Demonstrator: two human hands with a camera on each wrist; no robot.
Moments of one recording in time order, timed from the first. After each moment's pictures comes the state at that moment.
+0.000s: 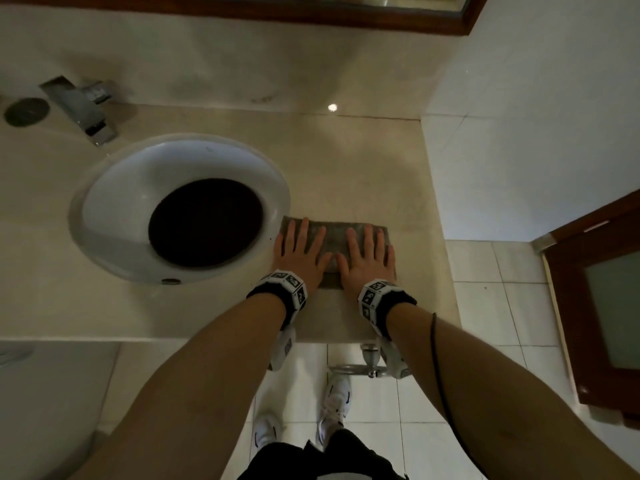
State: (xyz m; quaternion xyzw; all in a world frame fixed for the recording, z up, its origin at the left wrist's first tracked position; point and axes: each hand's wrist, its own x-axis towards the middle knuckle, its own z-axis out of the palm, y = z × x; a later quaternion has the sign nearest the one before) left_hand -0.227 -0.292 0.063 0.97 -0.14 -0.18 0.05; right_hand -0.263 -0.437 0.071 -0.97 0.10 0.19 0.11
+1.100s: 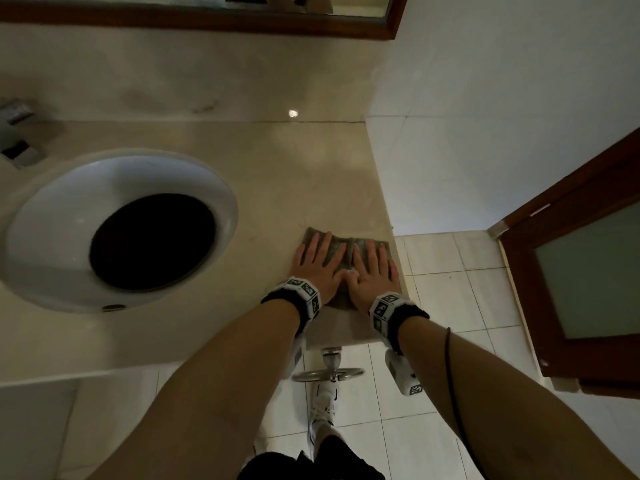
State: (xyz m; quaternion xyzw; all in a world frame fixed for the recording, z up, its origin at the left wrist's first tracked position) left_hand -0.245 -0.398 0.071 0.93 -0.28 -0.24 0.03; right_hand -0.304 -0.529 0.078 -0.96 0.14 0.21 0.14
